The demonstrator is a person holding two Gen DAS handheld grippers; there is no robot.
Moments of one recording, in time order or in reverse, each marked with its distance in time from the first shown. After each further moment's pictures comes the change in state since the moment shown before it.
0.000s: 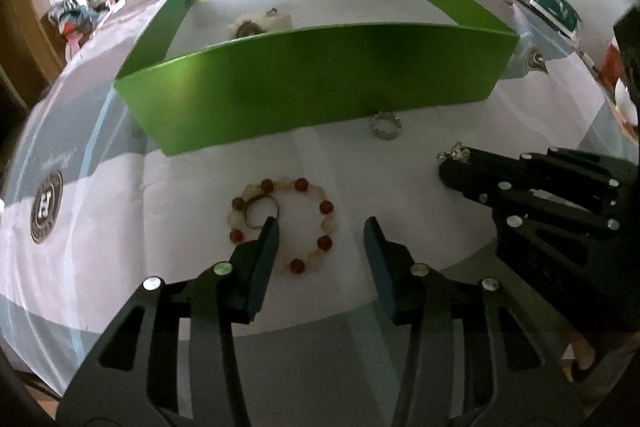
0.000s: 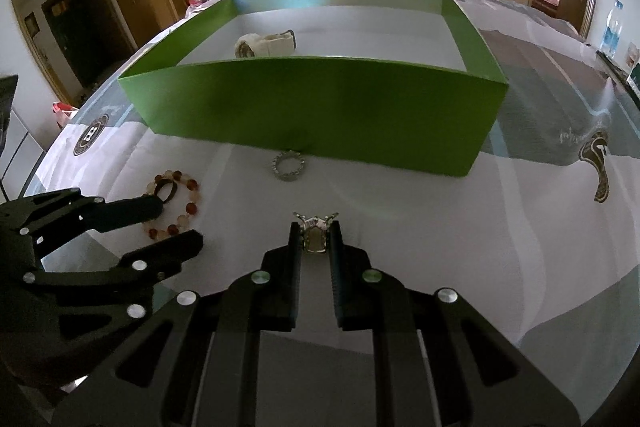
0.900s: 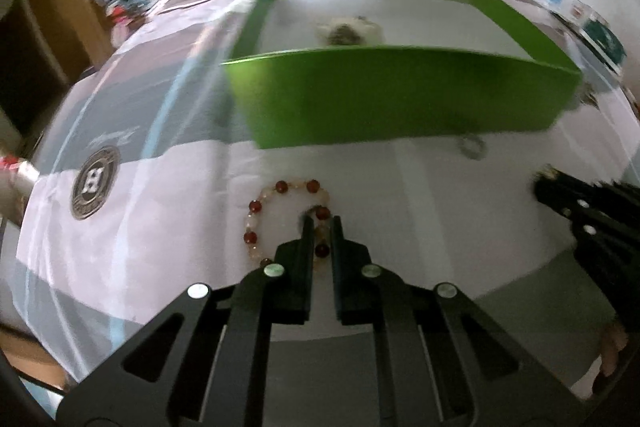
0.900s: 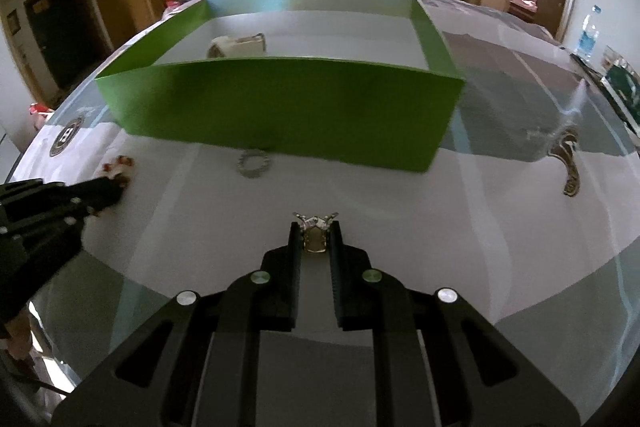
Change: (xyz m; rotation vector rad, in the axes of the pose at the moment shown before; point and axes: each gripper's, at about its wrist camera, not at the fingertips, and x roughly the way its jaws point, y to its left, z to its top) left arm -0.011 0.047 -0.003 -0.152 -0.021 0.164; right arm -0.004 -0.010 -0.004 0.019 -0.019 -0.111
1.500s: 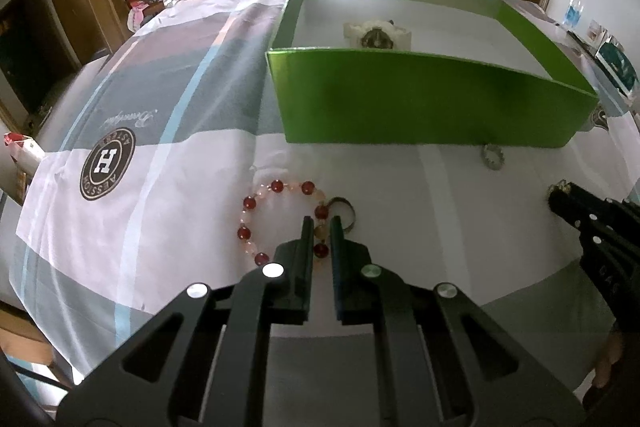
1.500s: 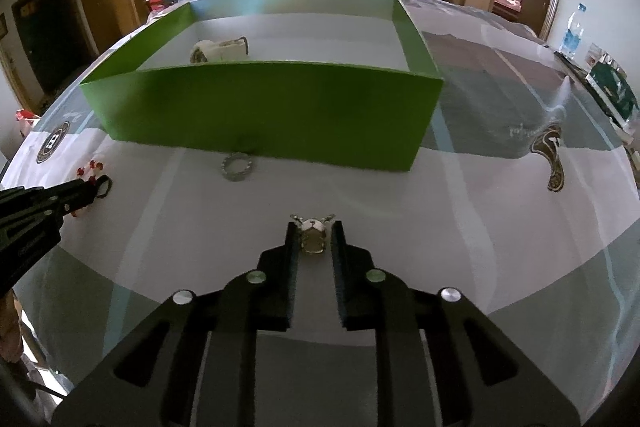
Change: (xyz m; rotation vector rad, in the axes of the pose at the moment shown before) left arm 0.001 0.010 0.000 -0.054 0.005 0.006; right arm -0.001 0.002 0.000 0.012 -0.011 -0.055
